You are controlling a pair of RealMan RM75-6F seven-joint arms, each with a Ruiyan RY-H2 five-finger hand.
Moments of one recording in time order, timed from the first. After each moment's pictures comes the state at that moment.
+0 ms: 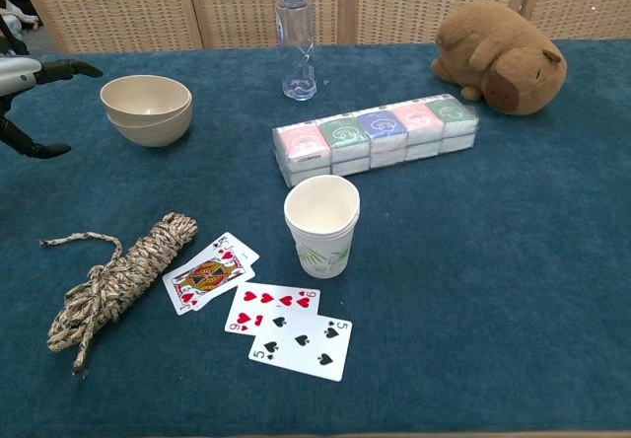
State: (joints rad) left arm -0.60 -1.41 -0.11 -1.20 1.31 0.92 -0.09; right arm 0.00 -1.08 0.13 -1.69 -1.35 1.50 0.05
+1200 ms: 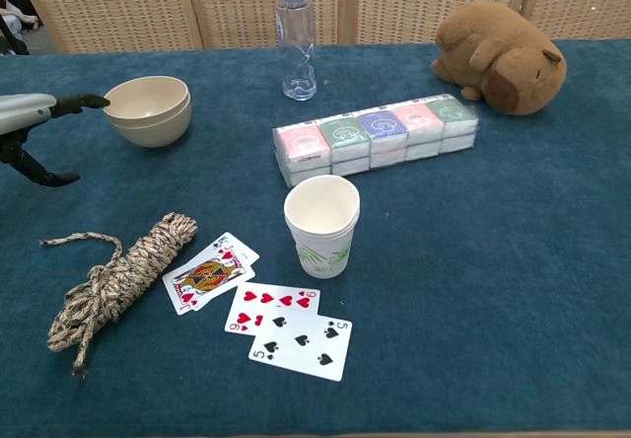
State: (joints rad) left arm -0.61 -1.51 -0.09 -1.07 1.31 0.85 -0.15; right arm 0.01 -1.08 0.14 -1.69 -1.34 1.50 0.05
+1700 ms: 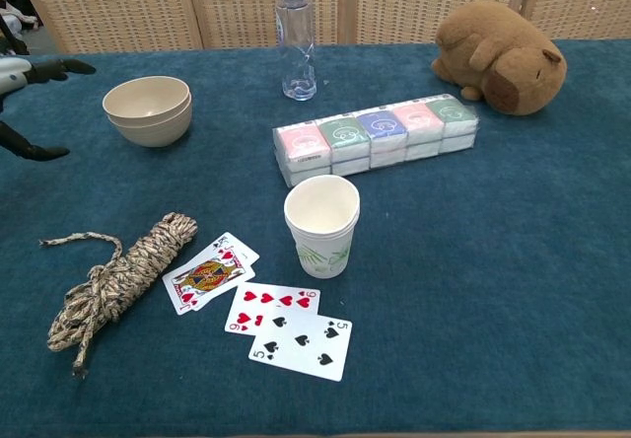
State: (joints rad) left arm -0.57 -1.43 -0.11 -1.16 1.35 0.98 -0.22; right arm 0.01 -1.08 0.13 -1.69 -1.35 1.50 0.05
